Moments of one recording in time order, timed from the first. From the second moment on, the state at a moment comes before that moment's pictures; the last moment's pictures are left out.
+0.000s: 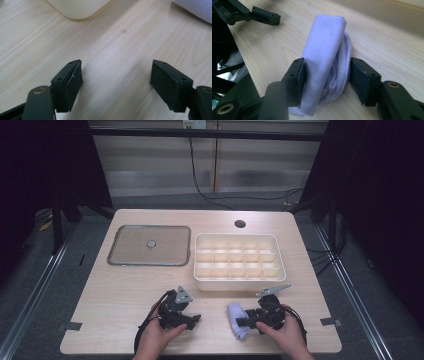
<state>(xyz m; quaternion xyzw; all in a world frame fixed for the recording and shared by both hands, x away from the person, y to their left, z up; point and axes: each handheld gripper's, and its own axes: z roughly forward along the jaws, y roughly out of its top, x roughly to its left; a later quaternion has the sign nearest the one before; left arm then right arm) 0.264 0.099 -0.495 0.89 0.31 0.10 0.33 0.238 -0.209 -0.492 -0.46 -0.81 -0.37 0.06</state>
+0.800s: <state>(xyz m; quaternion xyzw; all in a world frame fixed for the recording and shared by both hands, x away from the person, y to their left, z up) 0.263 0.102 -0.497 0.89 0.30 0.10 0.34 0.244 -0.211 -0.487 -0.49 -0.79 -0.35 0.11</state>
